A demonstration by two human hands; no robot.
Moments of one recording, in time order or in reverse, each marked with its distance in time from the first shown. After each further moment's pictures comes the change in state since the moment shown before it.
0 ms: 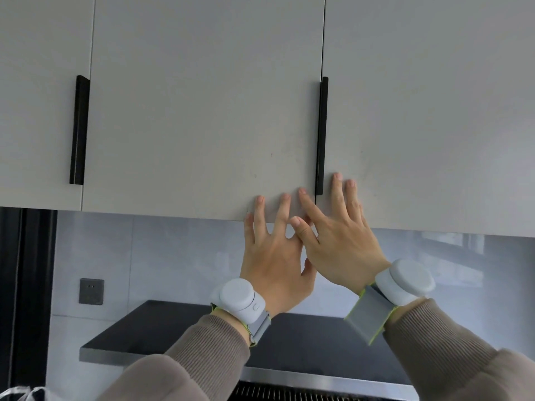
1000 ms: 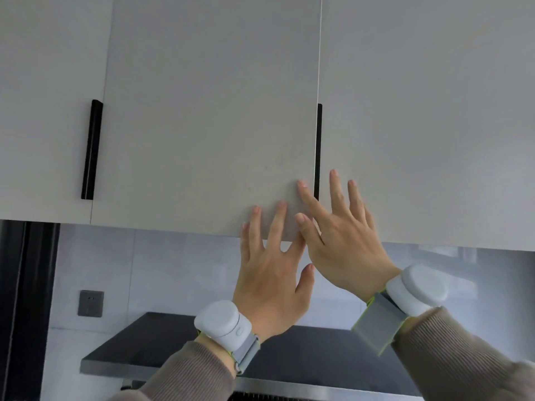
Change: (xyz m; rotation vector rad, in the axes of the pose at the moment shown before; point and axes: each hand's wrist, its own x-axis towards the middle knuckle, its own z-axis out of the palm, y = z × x) left_hand -0.023 0.004 -0.041 -0.113 0.050 0.039; right_hand -0.014 -0.014 -0.044 0.030 0.072 -0.033
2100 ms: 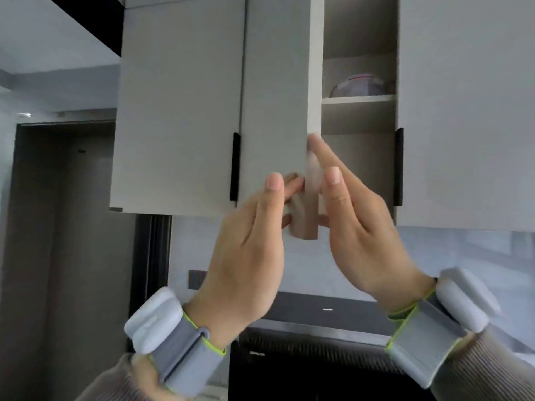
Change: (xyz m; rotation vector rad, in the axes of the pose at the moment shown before) left_hand -0.149 -0.081 -0.320 -1.047 0.222 -0.211; right_hand -0.109 -0.272 -0.096 0.988 0.266 -0.381
